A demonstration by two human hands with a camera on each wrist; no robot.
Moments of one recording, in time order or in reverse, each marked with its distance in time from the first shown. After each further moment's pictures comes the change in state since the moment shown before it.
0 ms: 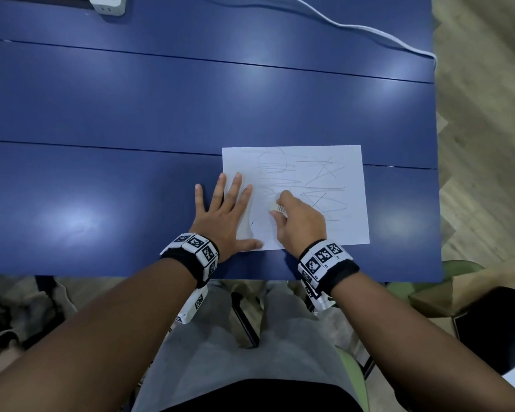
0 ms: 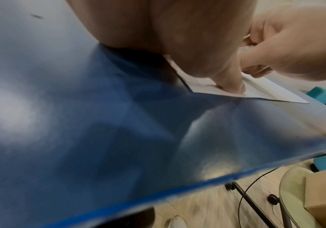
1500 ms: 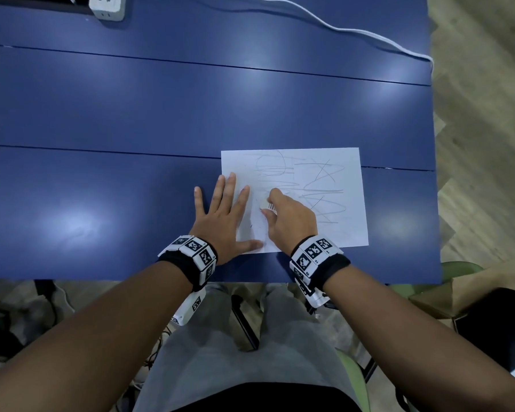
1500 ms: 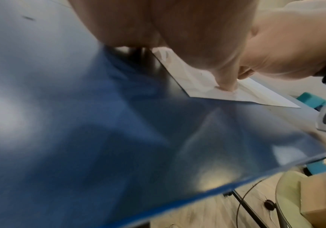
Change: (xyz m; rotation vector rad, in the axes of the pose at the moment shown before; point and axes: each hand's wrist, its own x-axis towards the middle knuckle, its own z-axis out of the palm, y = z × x) left_hand 0.000 0.002 -0.001 -0.044 0.045 -0.020; right_hand 0.012 -0.011 0.002 -0.036 -0.023 -0.042
